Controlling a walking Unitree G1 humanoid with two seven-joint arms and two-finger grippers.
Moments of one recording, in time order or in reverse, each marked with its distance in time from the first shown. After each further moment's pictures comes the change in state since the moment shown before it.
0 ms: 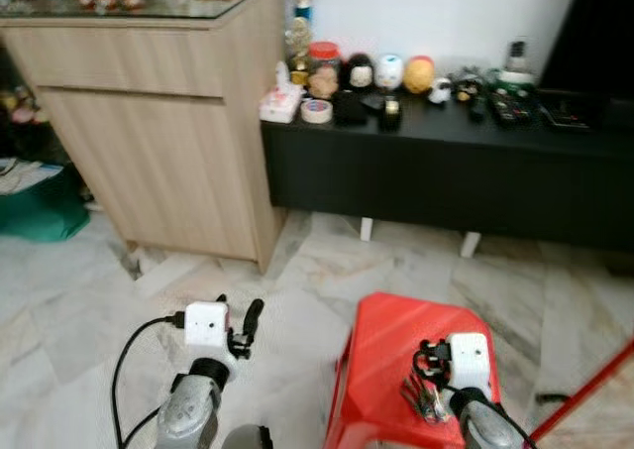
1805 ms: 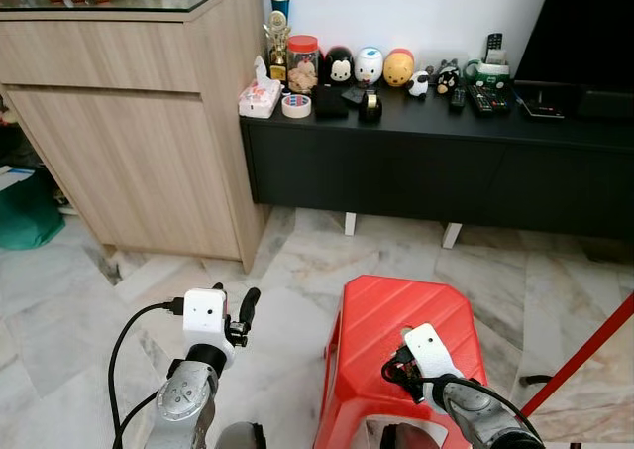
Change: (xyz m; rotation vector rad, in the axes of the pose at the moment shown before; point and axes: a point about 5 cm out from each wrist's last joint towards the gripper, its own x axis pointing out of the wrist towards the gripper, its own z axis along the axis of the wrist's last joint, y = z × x) left arm 0.014 -0.018 0.011 0.003 -0.018 -0.066; right arm 0.011 -0.017 -0.011 -0.373 0.385 0.180
